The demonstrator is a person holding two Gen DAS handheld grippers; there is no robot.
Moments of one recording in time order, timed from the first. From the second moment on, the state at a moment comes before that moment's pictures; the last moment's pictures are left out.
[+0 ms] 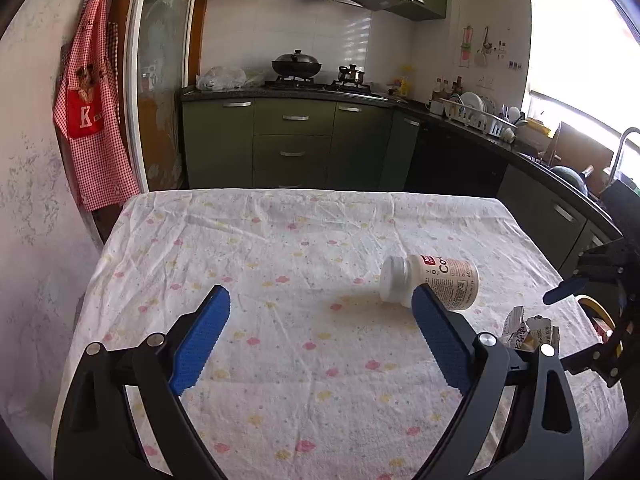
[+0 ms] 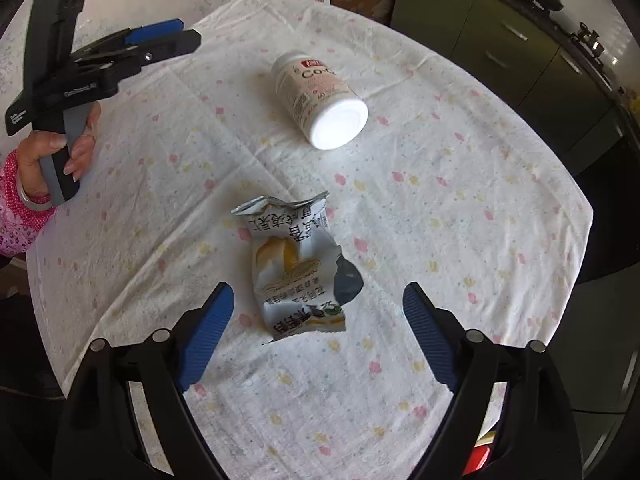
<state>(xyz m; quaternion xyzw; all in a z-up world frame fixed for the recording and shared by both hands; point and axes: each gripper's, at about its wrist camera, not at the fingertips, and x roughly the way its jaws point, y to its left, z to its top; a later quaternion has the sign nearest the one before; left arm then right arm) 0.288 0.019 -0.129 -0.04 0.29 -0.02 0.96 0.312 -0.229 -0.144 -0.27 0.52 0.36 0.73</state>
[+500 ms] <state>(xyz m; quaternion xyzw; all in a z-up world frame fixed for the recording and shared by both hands) 0.293 0.018 -0.134 -0.05 0.31 -0.03 0.95 0.328 -0.196 -0.165 -0.30 0.54 0.37 0.69</state>
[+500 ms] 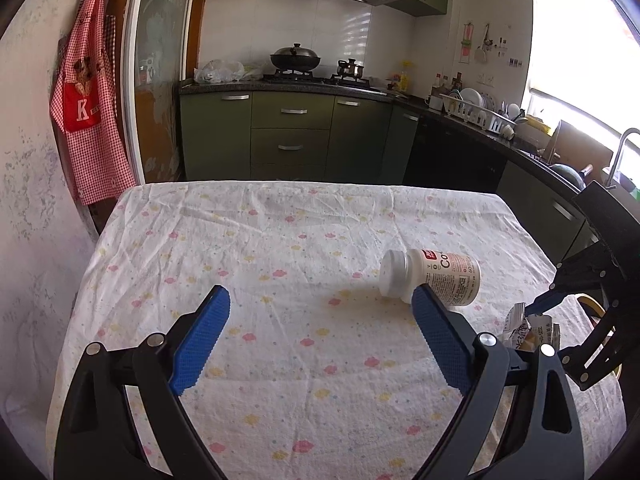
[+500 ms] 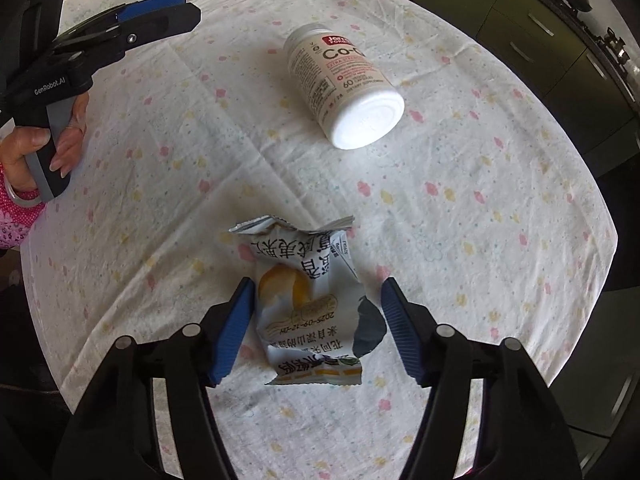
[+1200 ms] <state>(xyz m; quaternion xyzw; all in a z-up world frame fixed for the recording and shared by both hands) 0.293 0.014 -0.136 -0.05 0.31 -0.03 0.95 0.270 -0.366 -0.104 -0.18 0.51 0.17 0.82</state>
